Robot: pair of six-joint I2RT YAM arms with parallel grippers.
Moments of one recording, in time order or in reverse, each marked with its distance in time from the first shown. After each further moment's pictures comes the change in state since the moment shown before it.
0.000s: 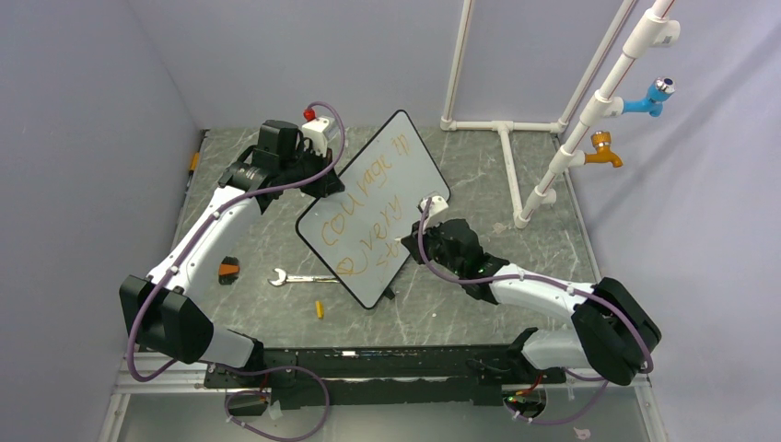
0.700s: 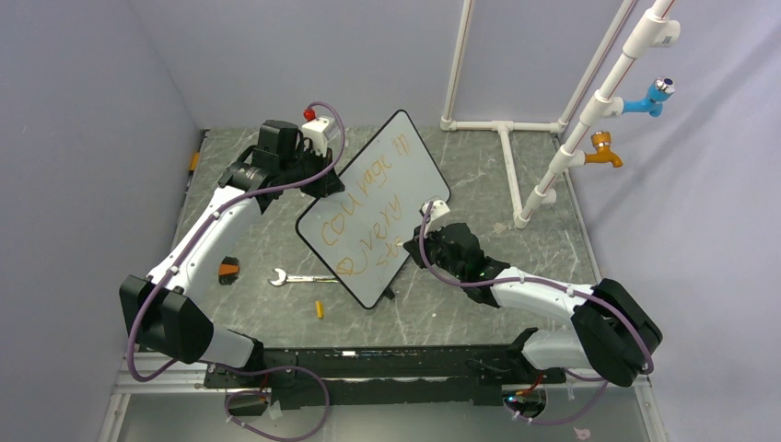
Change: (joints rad) left arm 0.000 0.000 0.000 0.001 0.000 0.001; right arm 0.001 -0.010 -0.041 0.011 0.009 0.014
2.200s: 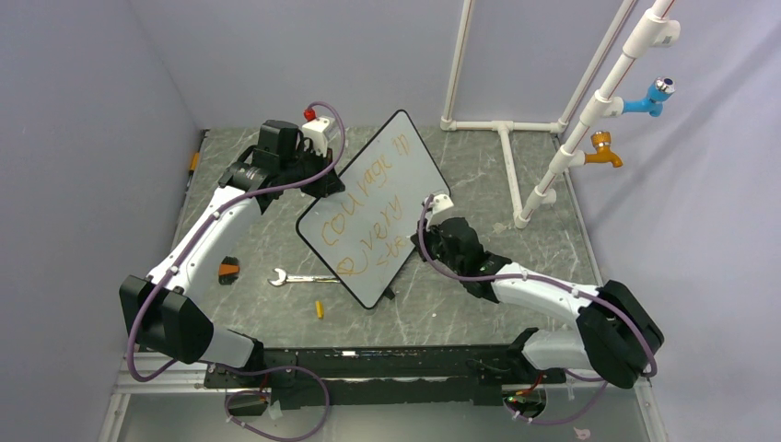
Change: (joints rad) left arm 0.000 0.000 0.000 0.001 0.000 -0.001; right arm -0.010 -0.004 0.060 -0.116 0.126 -0.014
